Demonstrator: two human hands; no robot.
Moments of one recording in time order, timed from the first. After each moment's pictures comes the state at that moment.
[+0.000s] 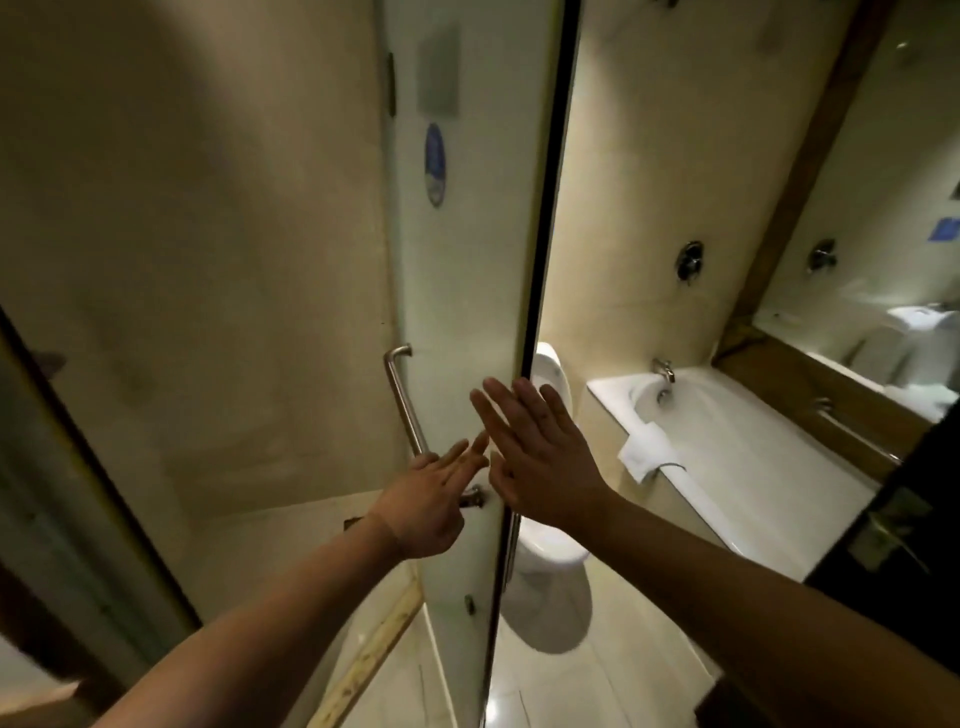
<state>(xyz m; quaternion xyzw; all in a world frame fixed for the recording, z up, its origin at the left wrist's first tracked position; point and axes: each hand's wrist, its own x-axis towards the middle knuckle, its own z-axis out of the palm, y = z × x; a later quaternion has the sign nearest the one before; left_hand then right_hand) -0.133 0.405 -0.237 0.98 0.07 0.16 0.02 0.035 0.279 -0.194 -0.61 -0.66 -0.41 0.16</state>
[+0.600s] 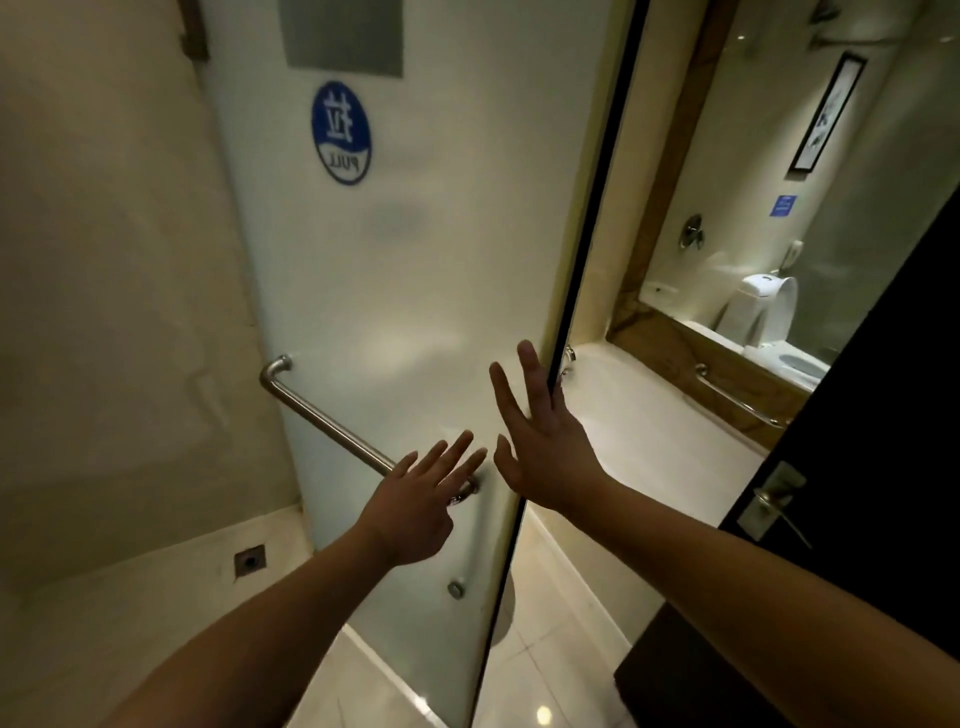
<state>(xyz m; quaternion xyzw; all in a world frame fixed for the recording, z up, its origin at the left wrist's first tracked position) 0.037 0.413 -0.283 0.99 0.03 0.12 0.03 0.168 0.246 -0.184 -0.74 -0.56 -0.33 0.16</state>
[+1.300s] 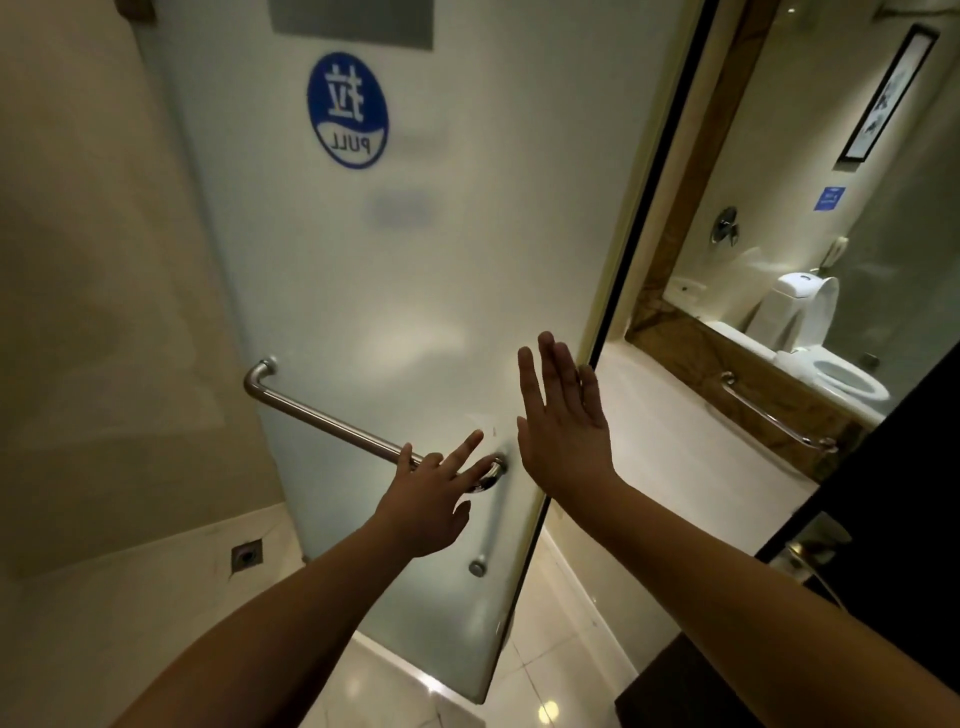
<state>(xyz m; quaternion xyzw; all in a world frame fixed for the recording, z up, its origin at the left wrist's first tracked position) 0.143 0.436 -0.311 0.99 0.09 0.13 -0.01 0.271 0.280 -0.200 -0.84 -0.43 -0.34 0.03</state>
